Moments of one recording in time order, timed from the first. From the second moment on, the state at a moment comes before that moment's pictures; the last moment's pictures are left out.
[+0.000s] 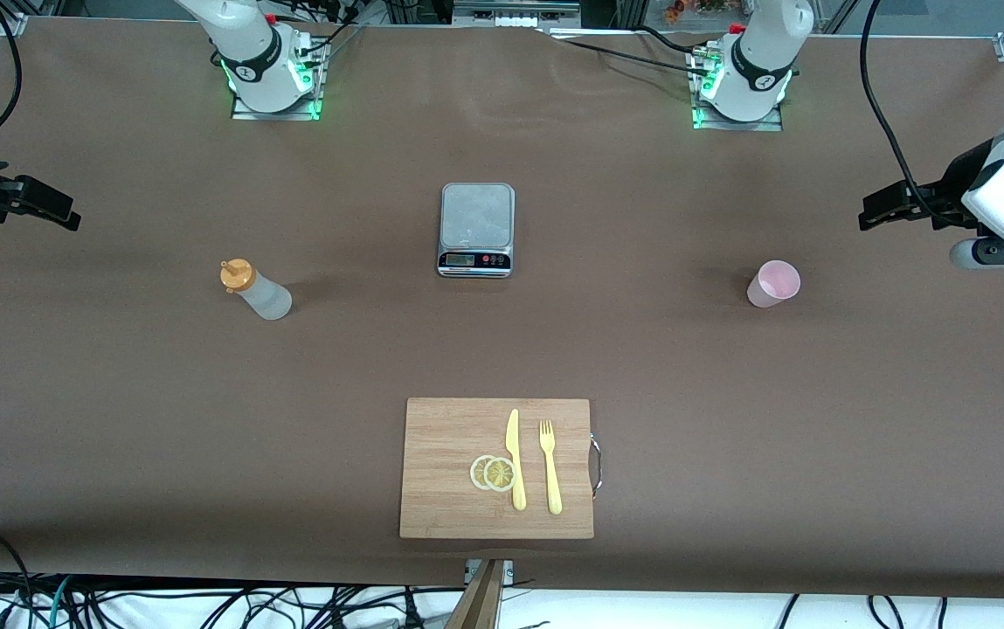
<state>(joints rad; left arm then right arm) 0.00 0.10 -0.03 -1.51 -0.04 1.44 -0.09 0.02 0.01 -0.09 -1.66 -0.01 1.62 0.02</state>
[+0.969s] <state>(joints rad) 0.01 0.14 -0.01 -1.51 -0.04 1.44 -0.09 0.02 0.01 -0.09 -1.66 -0.01 1.62 0.02</state>
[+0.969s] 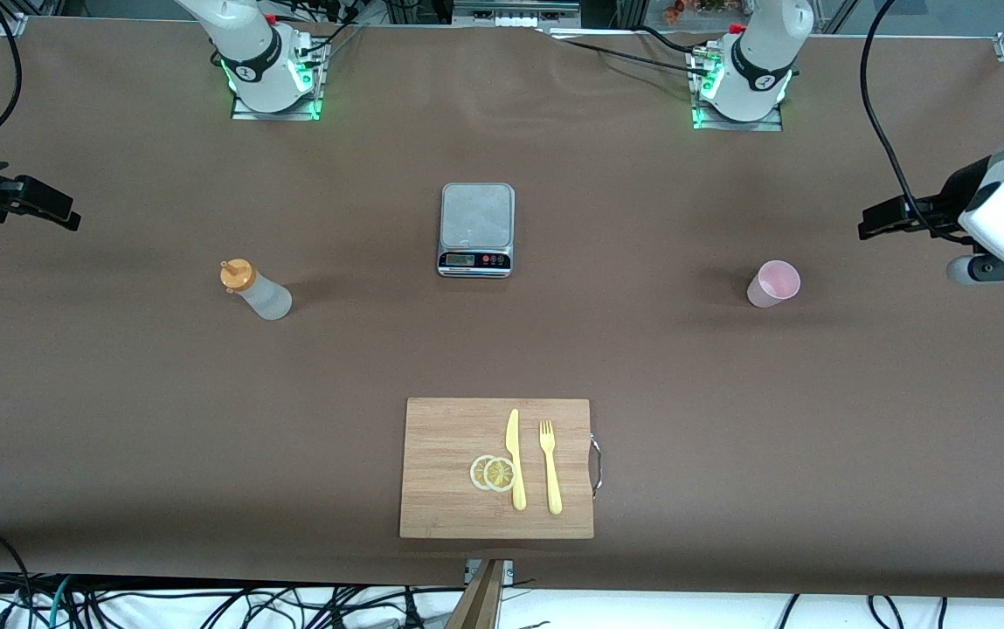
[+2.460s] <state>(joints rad) 0.07 0.32 0.03 -2.01 0.00 2.12 0.08 0.02 0.01 -0.09 -1.66 -0.01 1.62 0.02</state>
